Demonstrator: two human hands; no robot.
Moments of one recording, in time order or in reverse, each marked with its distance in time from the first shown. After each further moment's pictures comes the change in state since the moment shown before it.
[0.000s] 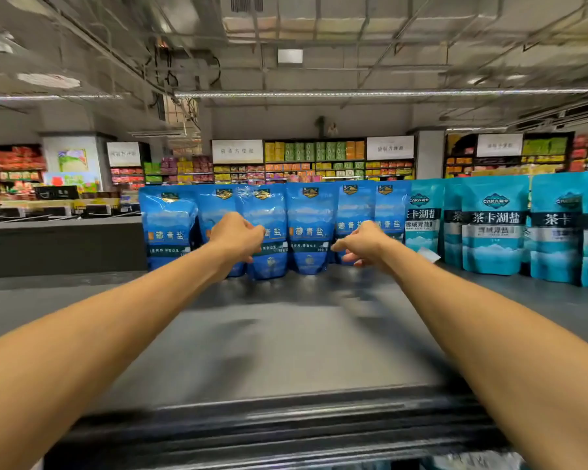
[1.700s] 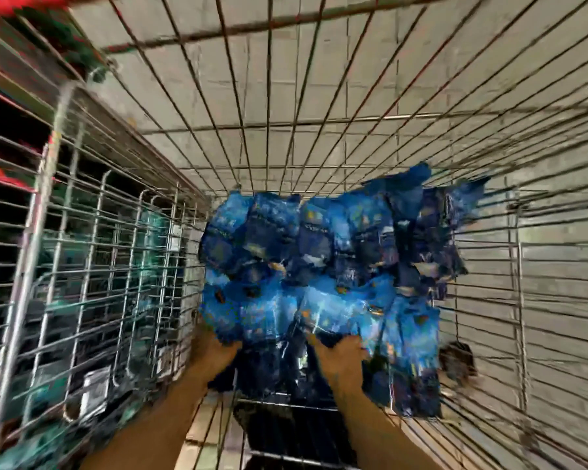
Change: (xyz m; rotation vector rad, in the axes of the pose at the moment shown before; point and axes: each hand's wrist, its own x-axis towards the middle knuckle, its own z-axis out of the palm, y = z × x) left_hand -0.806 -0.494 0.648 0.972 -1.680 0.009; right_hand -0.784 0.806 0.162 0.464 0.844 1.914
